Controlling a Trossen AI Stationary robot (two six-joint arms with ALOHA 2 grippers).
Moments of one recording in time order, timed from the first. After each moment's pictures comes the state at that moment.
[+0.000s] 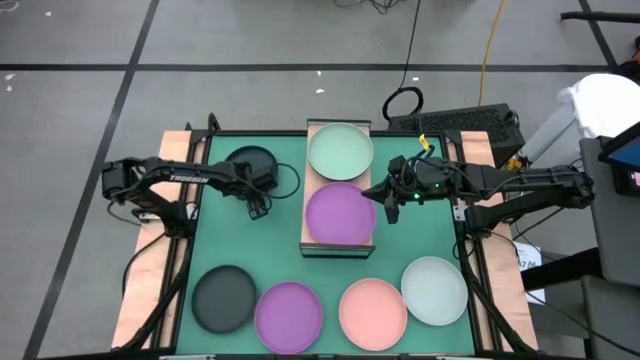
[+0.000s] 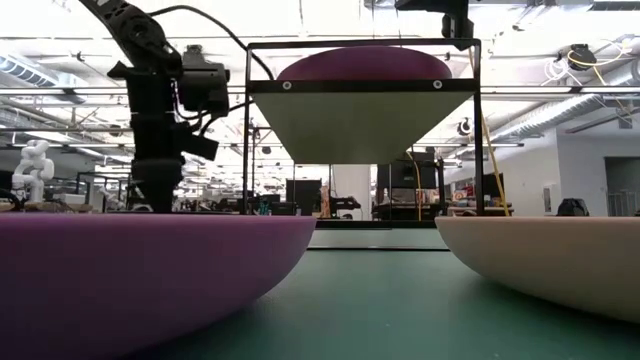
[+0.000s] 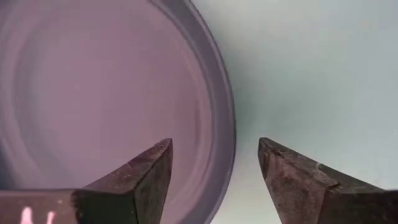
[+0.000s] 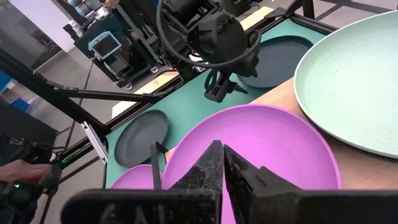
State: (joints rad) left arm 0.32 1.47 0.75 -0.67 -0.23 -0.06; right arm 0.01 1.04 0.96 -0.32 0.08 0.58
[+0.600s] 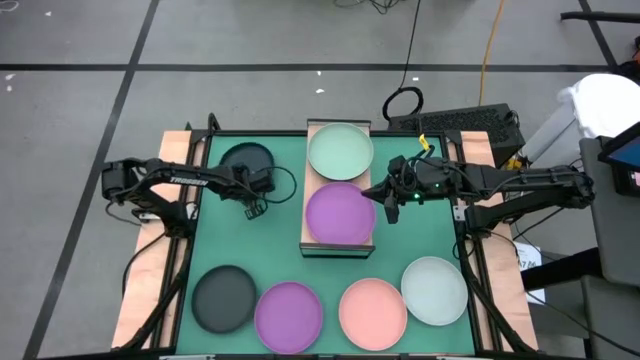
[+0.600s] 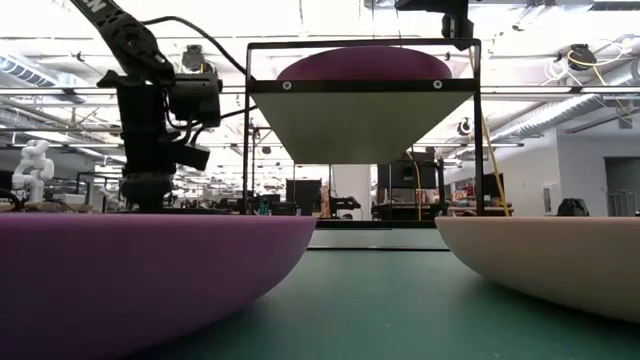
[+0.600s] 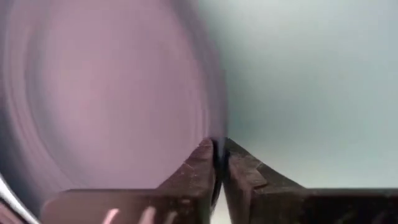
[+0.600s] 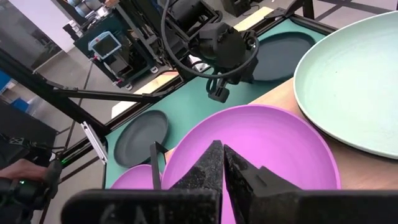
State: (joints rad) left arm 0.32 1.47 0.69 -0.64 -0.33 -0.07; right arm 0.01 1.04 0.96 -0.32 0.08 0.58
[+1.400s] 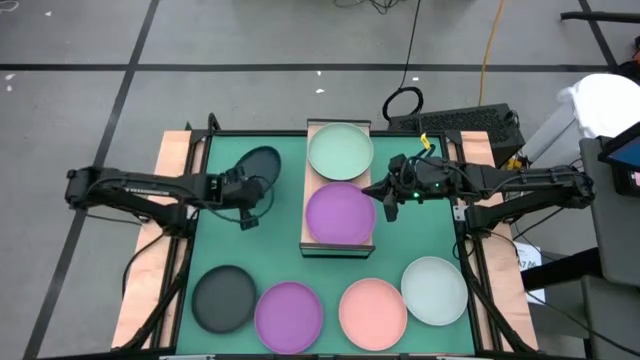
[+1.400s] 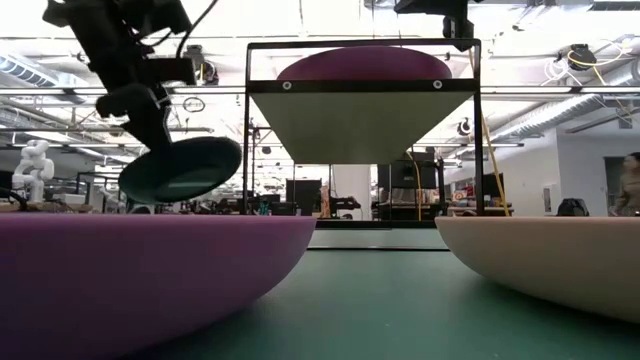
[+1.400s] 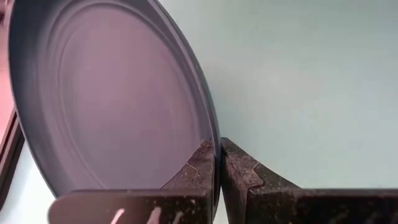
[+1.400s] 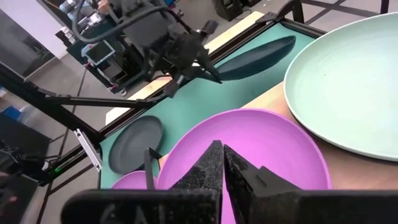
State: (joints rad) left arm 0.06 1.10 0.72 -0.70 -0.34 -0.08; right arm 0.01 1.04 0.96 -0.32 0.11 0.59
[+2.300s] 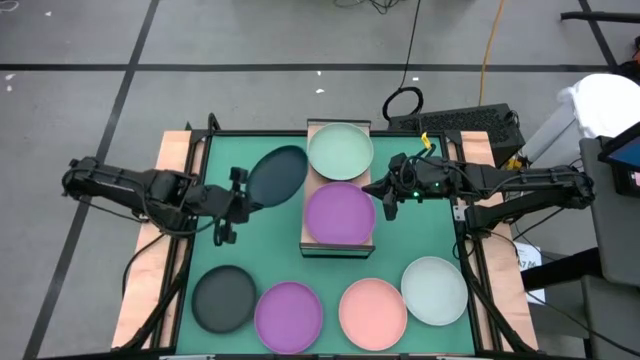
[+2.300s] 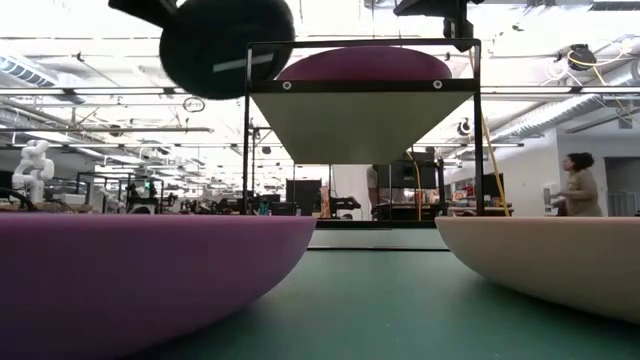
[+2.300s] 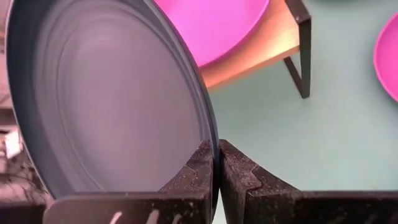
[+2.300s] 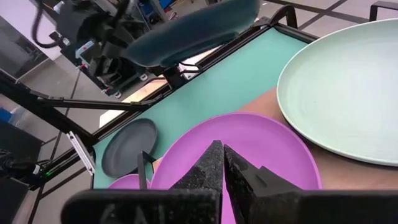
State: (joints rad) left arm -0.22 1.01 1.06 -0.83 -0.35 0.37; right arm 0.00 1.04 0.96 -0.32 0.14 0.58
